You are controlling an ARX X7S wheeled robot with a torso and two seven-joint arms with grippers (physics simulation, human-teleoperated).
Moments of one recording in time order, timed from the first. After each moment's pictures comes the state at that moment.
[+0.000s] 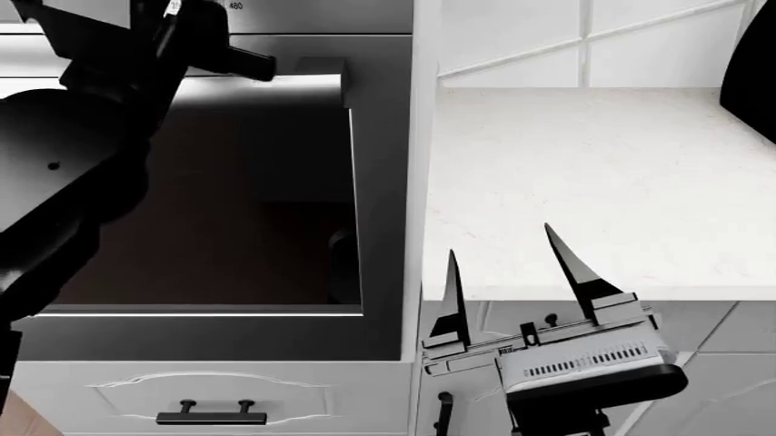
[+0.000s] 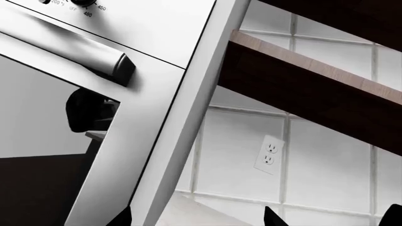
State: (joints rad) left arm -1.24 -0.59 0.54 0.19 -0.71 -0.73 -0.40; right arm 0.08 0.35 -0.41 -0.65 -0.18 0.27 0.29
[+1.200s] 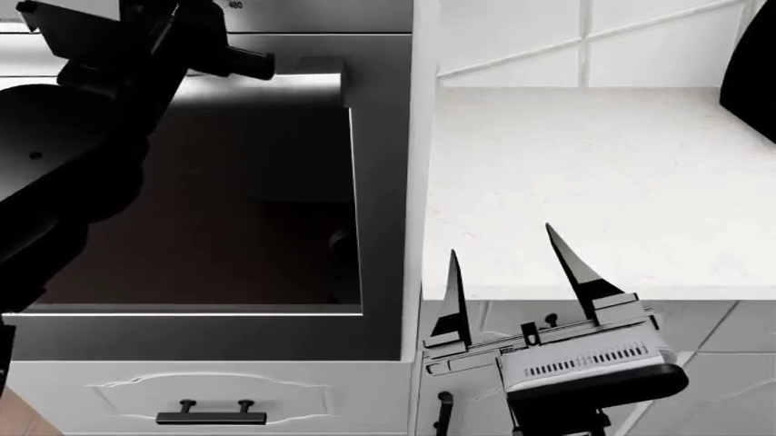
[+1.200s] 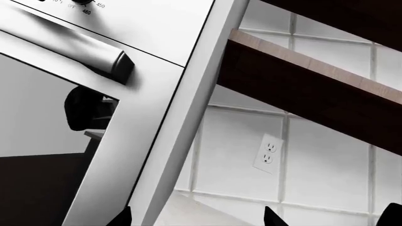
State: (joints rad) left arm -1.25 -0.59 0.51 0.18 -0.82 -0.77 -0.43; right arm 0.08 0.37 -0.42 -0.65 -0.17 0.27 0.31
